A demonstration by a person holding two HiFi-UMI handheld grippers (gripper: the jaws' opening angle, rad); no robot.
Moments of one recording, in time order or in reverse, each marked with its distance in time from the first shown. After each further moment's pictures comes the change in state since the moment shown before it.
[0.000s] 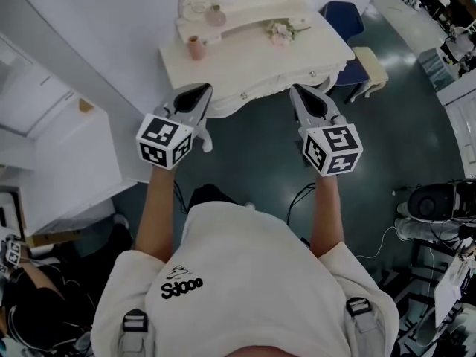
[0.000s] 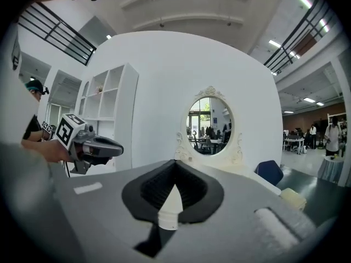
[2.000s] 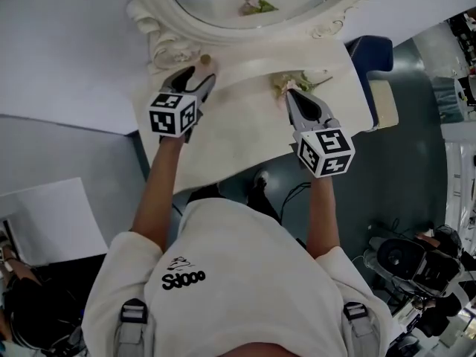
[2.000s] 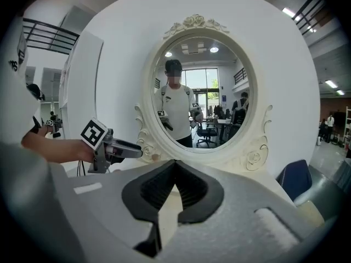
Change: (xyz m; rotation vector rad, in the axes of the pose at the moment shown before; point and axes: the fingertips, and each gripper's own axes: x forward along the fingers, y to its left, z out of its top) left arm 0.369 0.345 -0.089 -0.340 0.188 0.190; right arm 0.392 -0.231 -0.016 0.010 0.220 0.096
